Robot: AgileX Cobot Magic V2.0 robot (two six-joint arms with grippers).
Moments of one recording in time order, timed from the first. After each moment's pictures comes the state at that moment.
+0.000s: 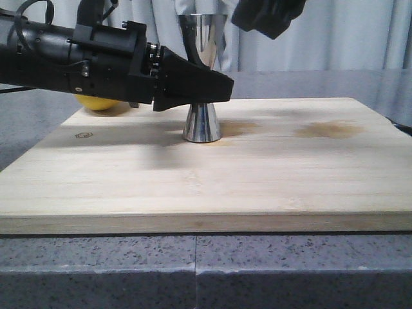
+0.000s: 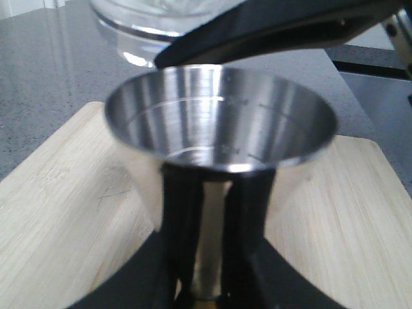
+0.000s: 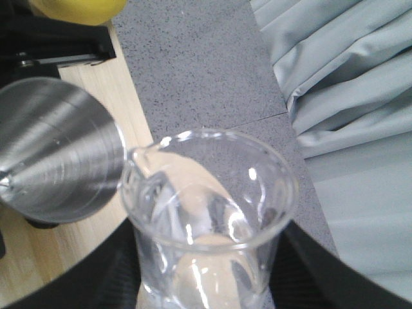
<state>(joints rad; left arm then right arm) -0.40 1.87 -1.03 -1.77 1.16 2.28 0.69 1.37 -1.07 -0.77 0.34 -0.13</state>
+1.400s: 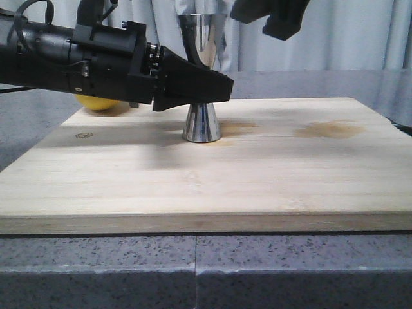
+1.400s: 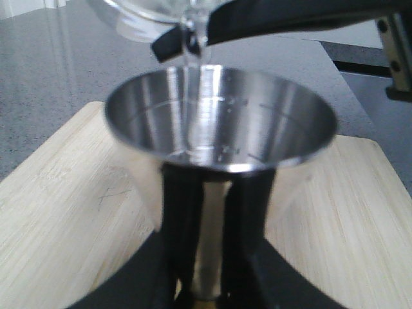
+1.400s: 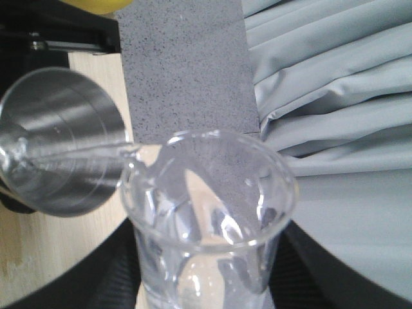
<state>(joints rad) -0.40 1.87 -1.03 -1.77 1.15 2.28 0.72 1.37 -1.07 -0.94 0.35 -0.17</state>
